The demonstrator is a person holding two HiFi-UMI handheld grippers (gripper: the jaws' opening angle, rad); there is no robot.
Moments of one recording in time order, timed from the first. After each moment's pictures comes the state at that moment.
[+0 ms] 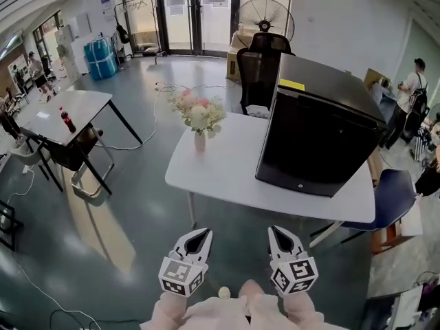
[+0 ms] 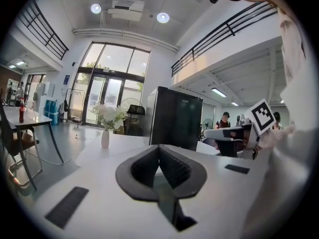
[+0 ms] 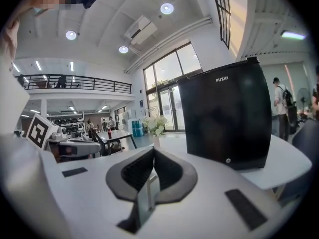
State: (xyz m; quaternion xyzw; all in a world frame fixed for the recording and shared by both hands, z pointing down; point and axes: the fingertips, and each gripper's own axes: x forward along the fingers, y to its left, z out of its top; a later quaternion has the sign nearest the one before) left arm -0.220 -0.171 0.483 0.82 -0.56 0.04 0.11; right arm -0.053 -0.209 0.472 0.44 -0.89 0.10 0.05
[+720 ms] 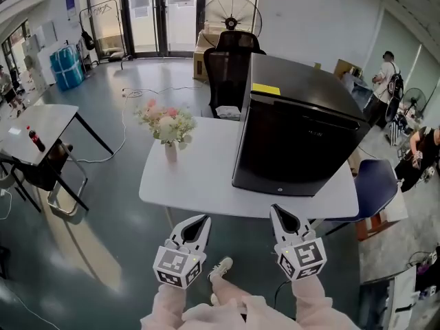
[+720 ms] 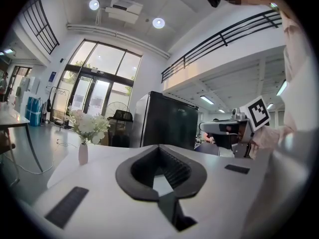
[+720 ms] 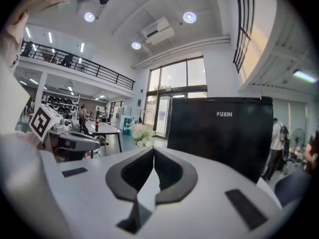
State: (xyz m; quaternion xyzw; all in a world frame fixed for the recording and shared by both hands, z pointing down) left arm -0.190 -0.265 0.439 0.87 -0.49 0.00 0.08; right arm -0.027 -0.285 0.397 0.48 -0.87 -0.02 0.09
